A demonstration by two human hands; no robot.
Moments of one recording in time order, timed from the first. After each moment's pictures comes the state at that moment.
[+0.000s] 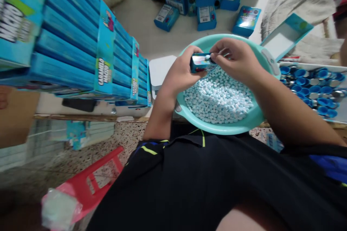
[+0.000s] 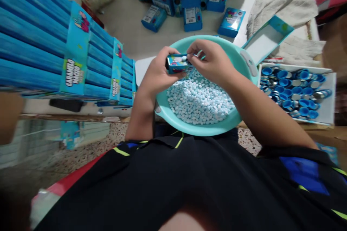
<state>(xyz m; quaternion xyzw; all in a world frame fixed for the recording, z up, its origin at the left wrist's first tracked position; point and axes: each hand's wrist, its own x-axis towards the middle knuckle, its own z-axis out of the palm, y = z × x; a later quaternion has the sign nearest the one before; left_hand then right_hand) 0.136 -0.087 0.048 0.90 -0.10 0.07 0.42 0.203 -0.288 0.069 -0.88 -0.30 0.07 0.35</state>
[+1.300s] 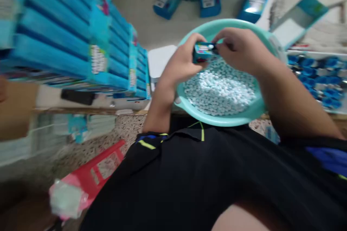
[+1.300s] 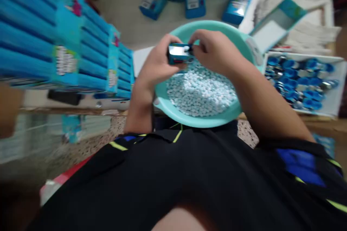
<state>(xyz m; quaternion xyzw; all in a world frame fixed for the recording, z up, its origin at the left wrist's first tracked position) 0.135 -0.093 0.054 0.90 -0.13 0.05 0.41 0.201 -0.296 0.074 -0.90 -0.31 0.07 0.31</state>
